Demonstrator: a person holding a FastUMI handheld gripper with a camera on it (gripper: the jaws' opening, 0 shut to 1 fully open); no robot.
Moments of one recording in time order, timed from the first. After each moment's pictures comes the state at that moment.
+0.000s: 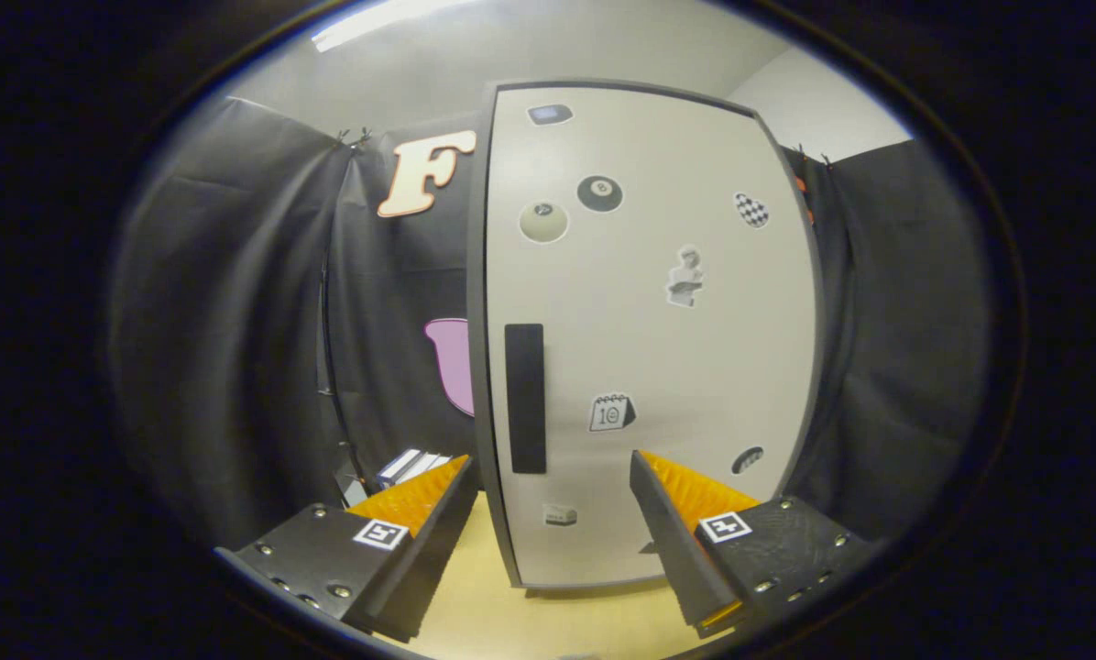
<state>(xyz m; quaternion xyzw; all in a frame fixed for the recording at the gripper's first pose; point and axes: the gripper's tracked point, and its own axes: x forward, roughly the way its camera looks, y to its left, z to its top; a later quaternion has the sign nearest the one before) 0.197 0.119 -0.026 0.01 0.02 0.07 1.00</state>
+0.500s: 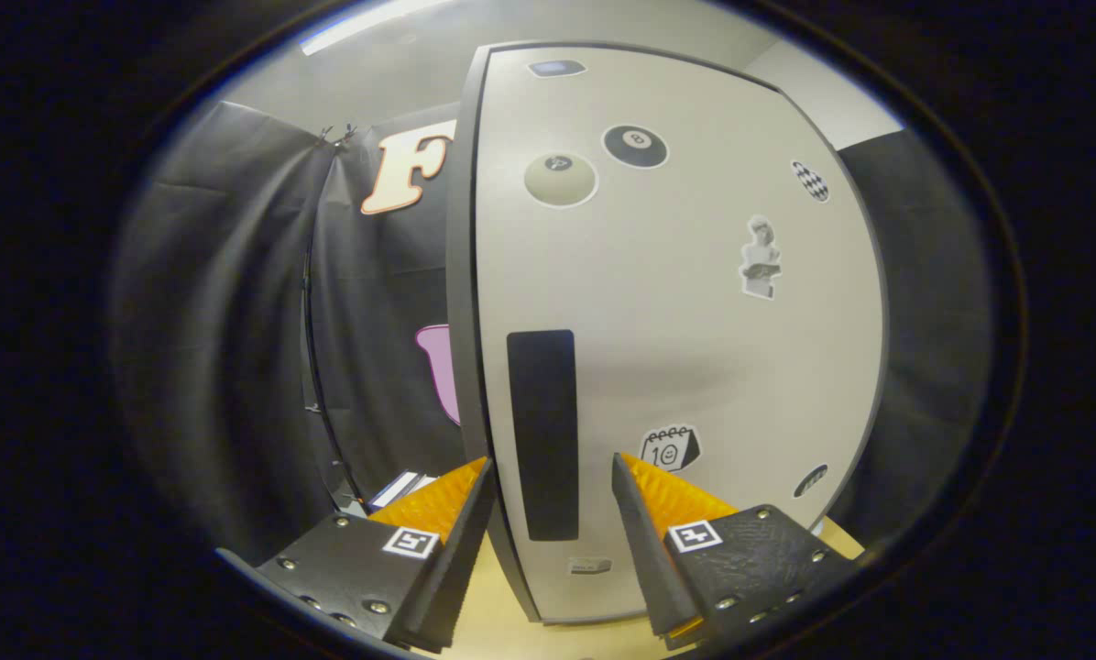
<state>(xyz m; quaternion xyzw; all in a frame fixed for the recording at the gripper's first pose) 0.267 0.144 -0.026 0.02 0.02 0.06 1.00</state>
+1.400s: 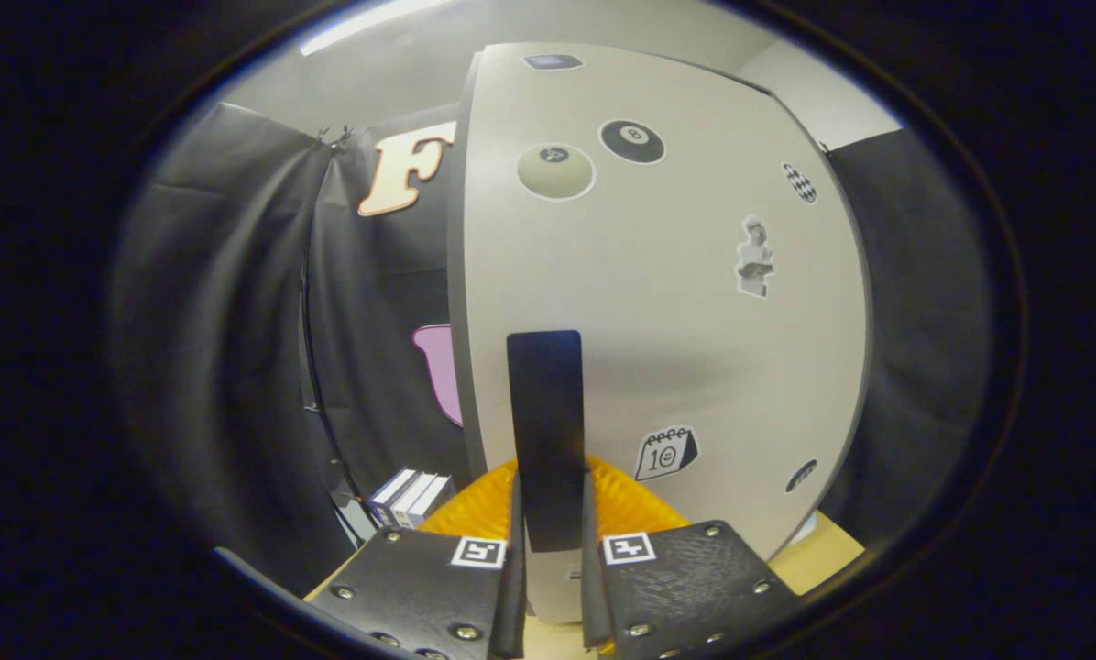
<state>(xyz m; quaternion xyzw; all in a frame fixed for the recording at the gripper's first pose) 0.246 0.140 -0.026 0.03 0.02 0.06 1.00</state>
